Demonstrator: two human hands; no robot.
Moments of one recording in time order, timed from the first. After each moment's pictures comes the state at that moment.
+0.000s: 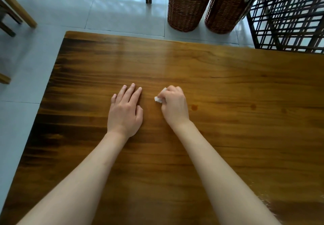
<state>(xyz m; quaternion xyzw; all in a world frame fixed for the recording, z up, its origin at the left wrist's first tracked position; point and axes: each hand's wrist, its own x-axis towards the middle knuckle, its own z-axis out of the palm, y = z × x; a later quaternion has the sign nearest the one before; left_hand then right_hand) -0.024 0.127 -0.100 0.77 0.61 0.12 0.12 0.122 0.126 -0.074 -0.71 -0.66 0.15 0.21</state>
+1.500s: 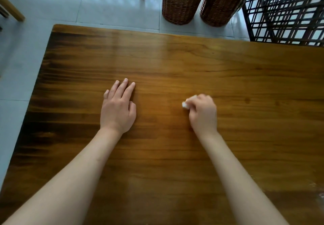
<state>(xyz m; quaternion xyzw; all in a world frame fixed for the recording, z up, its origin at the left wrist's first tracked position) -0.024 0.128 -0.094 0.77 0.61 0.12 0.14 0.194 0.075 -0.069 -0.77 -0.59 0.12 0.20</state>
